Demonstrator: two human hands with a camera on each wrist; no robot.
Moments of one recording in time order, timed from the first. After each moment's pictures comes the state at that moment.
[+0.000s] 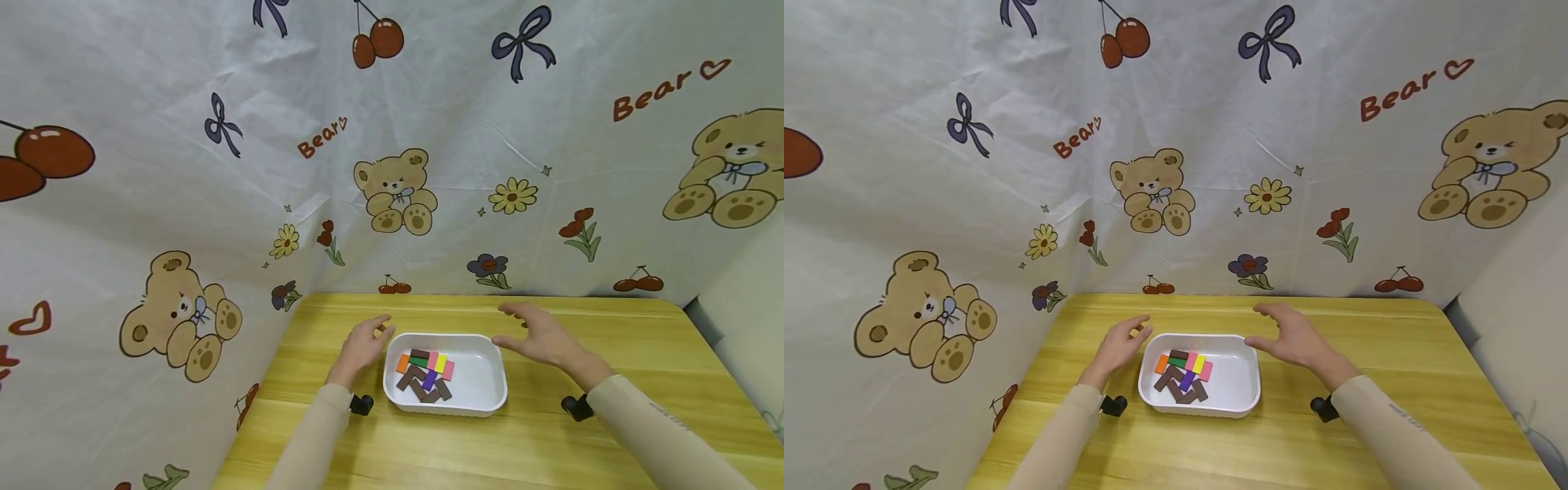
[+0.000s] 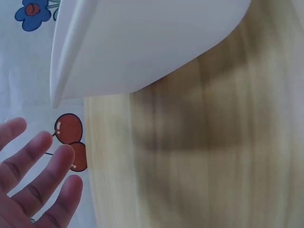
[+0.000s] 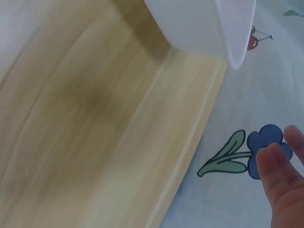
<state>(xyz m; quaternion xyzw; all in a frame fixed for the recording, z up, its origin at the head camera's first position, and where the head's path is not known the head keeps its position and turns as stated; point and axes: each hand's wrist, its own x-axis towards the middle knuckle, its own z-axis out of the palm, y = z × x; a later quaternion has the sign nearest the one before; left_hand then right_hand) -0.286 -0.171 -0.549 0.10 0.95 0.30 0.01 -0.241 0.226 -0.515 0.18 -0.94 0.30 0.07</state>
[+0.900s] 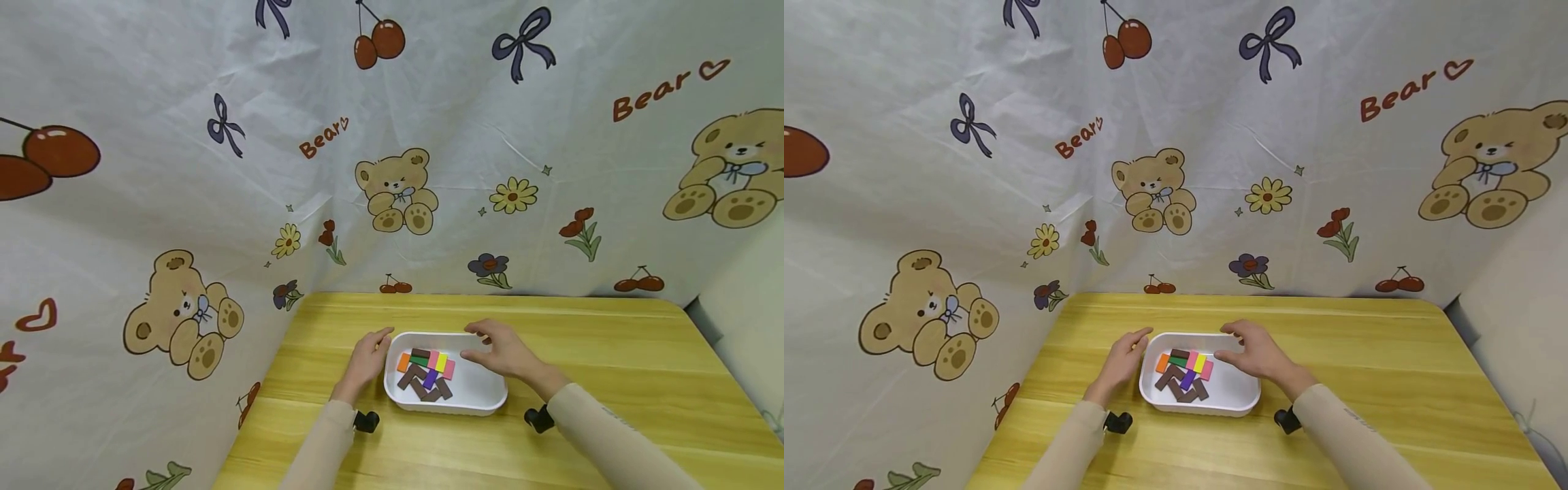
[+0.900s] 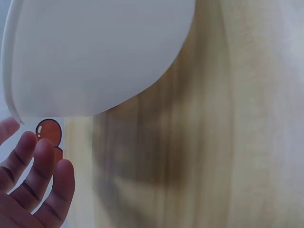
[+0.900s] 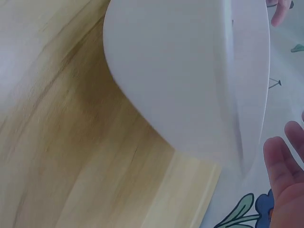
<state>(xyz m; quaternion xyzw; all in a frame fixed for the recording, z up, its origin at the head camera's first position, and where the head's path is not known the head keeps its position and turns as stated) -0.264 -0.169 -0.576 0.11 0.92 0.38 -0.01 -0.237 0.161 -0.542 0.18 -0.91 0.36 0.02</state>
